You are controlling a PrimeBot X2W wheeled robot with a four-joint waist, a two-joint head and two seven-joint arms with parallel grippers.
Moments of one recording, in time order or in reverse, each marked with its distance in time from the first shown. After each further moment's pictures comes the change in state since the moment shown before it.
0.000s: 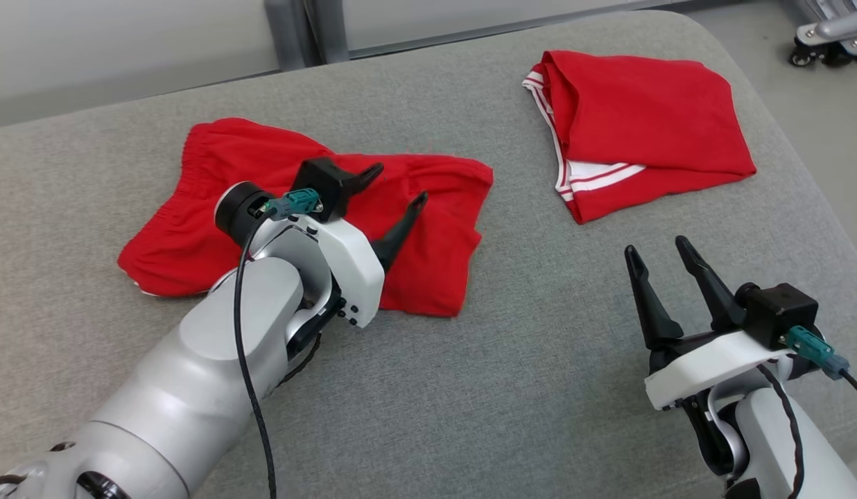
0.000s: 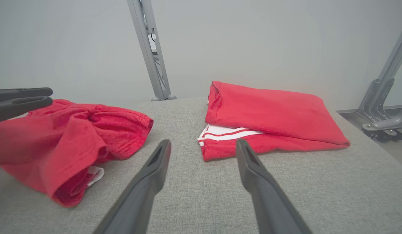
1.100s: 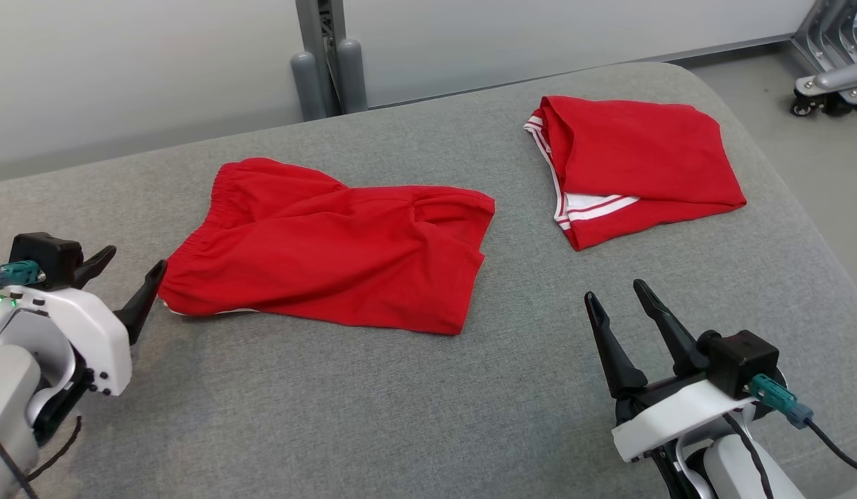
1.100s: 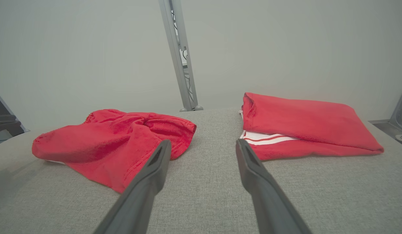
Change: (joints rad) left arm 0.256 0.475 0.190 -0.137 -0.075 0.001 0.089; right arm 0.118 0.029 0.067 -0.101 0.000 0.000 -0.001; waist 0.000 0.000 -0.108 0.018
